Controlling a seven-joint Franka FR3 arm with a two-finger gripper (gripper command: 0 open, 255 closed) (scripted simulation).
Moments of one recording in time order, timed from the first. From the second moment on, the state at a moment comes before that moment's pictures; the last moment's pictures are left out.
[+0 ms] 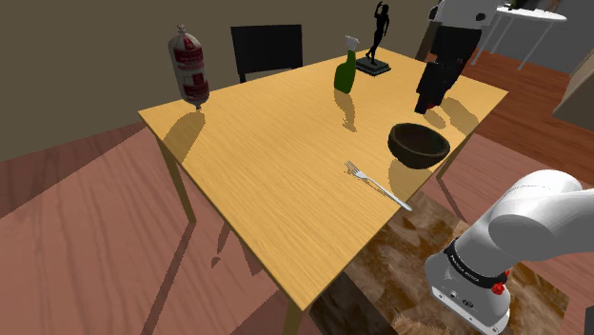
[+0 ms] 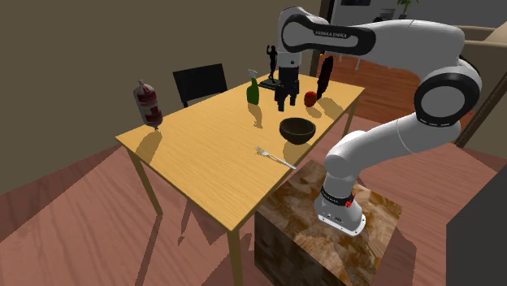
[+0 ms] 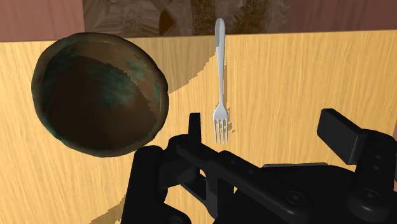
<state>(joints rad) 0.00 -0.76 0.02 -2.32 0.09 1.43 -0.09</state>
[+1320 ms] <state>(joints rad) 0.02 -0.60 0.16 -2.82 0.14 2.29 -0.03</state>
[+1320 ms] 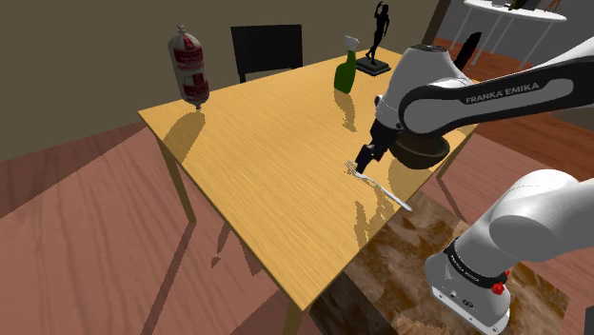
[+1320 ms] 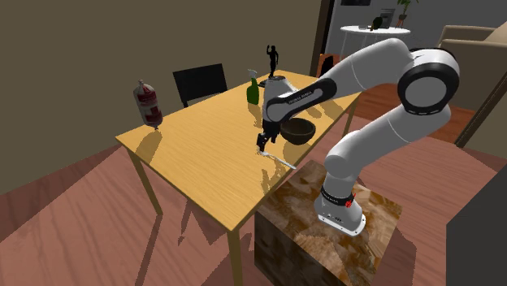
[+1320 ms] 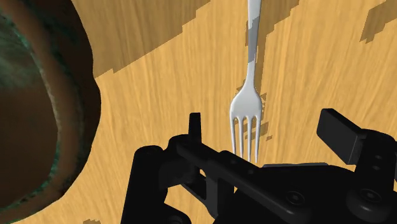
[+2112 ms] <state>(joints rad) 0.02 -0.49 0.17 -2.87 0.15 2.46 -0.03</state>
